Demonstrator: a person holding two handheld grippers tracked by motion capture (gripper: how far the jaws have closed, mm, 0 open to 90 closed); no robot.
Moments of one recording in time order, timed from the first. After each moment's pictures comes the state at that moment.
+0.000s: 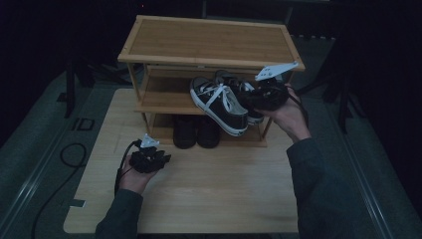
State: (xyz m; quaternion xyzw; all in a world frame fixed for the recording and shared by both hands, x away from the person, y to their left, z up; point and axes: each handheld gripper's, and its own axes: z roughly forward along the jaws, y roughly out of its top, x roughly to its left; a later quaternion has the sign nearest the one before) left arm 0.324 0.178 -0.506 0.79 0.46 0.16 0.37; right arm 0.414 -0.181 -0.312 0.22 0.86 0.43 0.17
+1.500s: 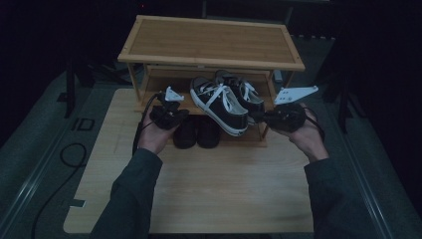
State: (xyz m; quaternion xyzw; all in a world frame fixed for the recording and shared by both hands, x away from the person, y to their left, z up) left arm 0.394 0.115 -0.391 0.81 0.39 0.22 0.38; right arm 0.379 -0.228 -0.346 0.20 0.86 0.44 0.16
